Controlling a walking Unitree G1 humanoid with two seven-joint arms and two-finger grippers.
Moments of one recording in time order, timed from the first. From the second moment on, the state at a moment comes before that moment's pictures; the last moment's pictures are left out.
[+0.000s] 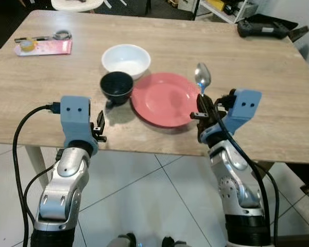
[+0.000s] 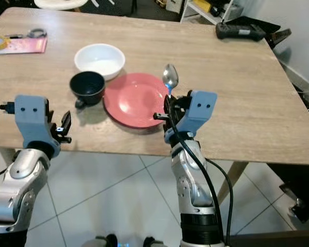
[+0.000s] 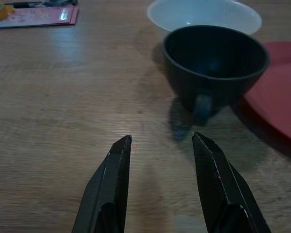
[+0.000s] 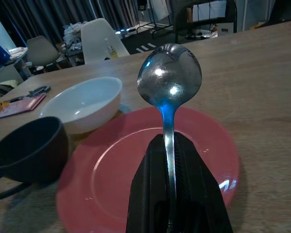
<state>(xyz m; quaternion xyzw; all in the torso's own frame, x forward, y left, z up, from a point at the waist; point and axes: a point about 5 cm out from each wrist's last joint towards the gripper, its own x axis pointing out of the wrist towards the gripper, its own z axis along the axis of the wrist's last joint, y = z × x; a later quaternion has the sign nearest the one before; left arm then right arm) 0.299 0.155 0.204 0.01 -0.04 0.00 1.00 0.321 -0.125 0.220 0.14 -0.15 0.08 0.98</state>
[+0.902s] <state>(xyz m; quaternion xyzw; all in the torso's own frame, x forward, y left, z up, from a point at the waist) 0.300 0.152 0.202 0.02 -0.04 -0.01 1.00 0.321 -0.133 0.219 0.13 -0.15 0.07 0.98</state>
